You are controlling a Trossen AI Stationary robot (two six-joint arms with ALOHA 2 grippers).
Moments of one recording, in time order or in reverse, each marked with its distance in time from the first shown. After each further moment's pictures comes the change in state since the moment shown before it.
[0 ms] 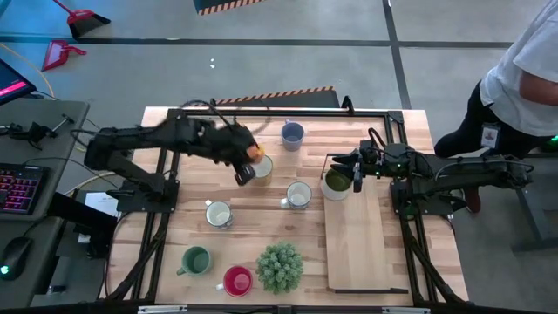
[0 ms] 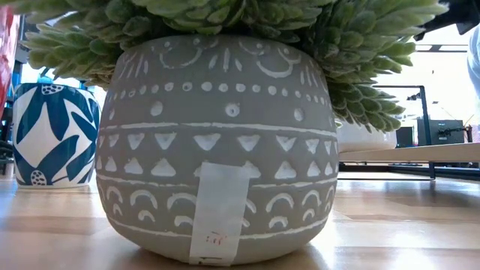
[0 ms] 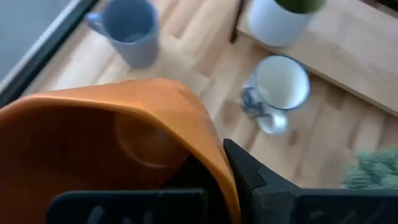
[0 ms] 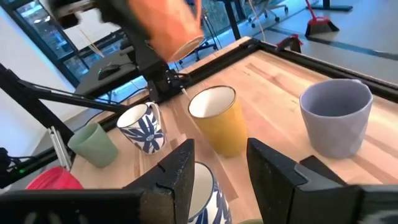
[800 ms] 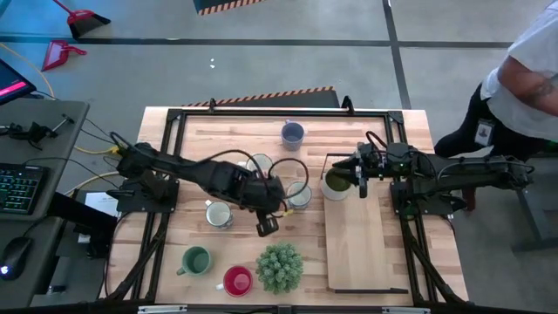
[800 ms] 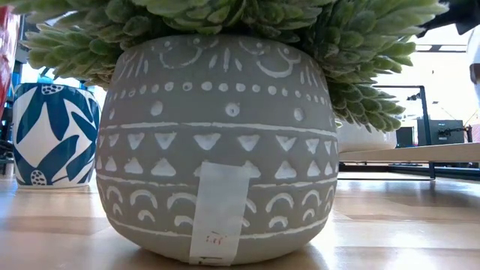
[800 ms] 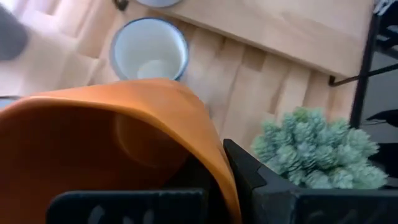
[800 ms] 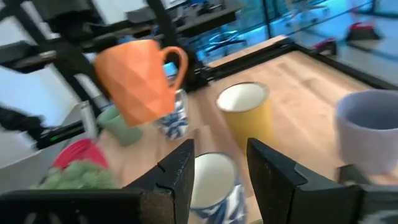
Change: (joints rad) left arm -0.297 0.342 0.259 -0.014 0.018 -0.156; right arm 0.000 -0.024 0.000 -0.002 -0.162 -0.103
